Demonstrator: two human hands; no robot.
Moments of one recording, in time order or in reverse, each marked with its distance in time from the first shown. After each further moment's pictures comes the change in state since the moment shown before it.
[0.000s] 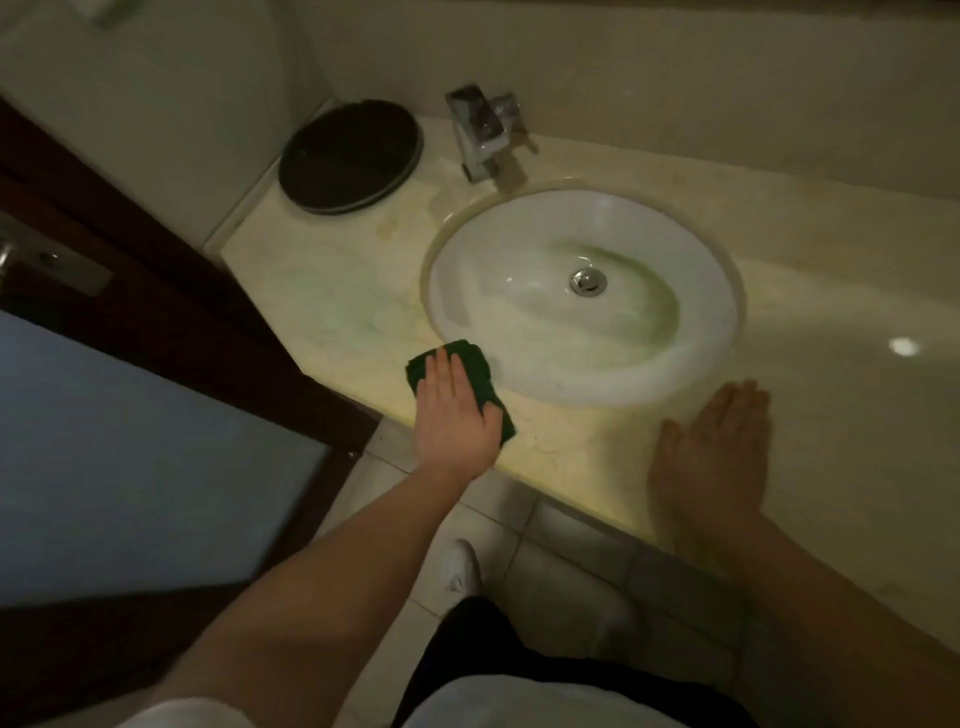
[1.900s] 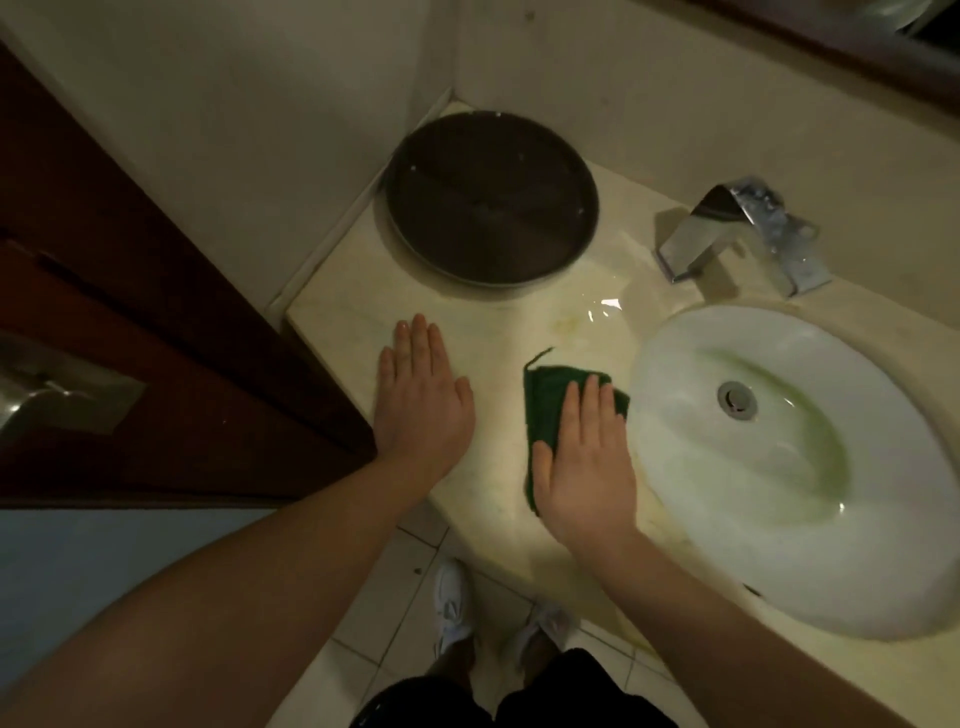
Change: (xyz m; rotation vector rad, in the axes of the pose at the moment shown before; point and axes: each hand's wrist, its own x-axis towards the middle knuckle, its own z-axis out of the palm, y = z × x) left_hand 0.255 -0.280 -0.069 0.048 0.018 0.046; right_hand 0.065 -0.433 0.082 -0.138 -0.028 -0.299
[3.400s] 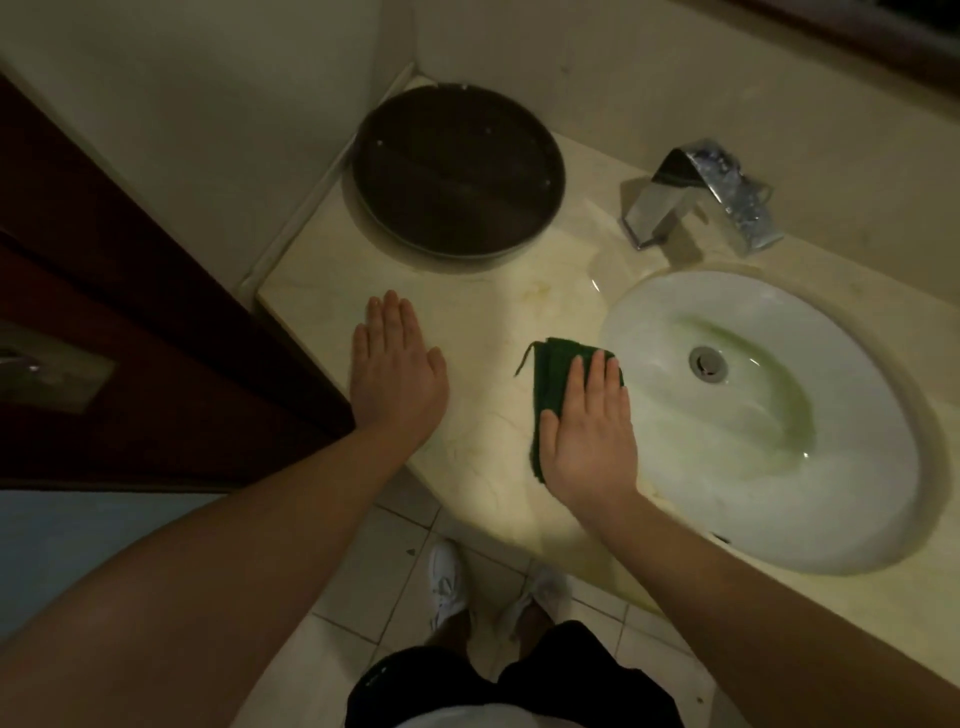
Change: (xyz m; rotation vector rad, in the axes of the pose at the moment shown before) left_hand -0.002 0.004 0.003 -0.035 -0.012 -0.017; right_hand -0.011 0.028 -0.008 -0.012 -0.017 0.067
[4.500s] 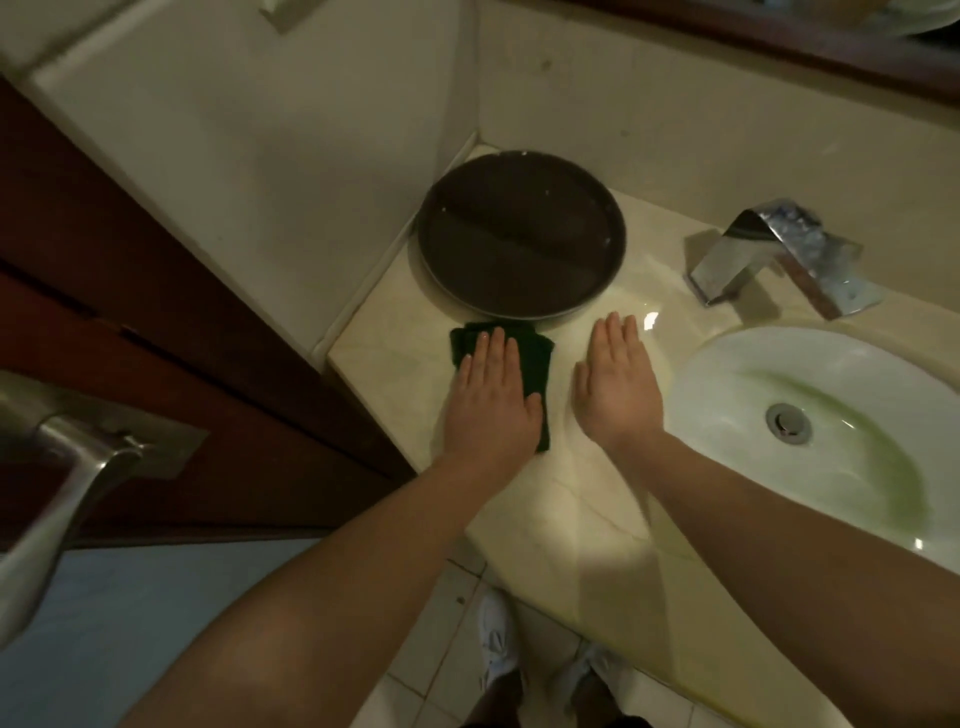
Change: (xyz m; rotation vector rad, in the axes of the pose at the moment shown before) left_hand 0.029 0.022 -0.007 0.009 -0.052 0.182; right_hand 0.134 -0.033 -0.008 0.063 0.064 -0.141
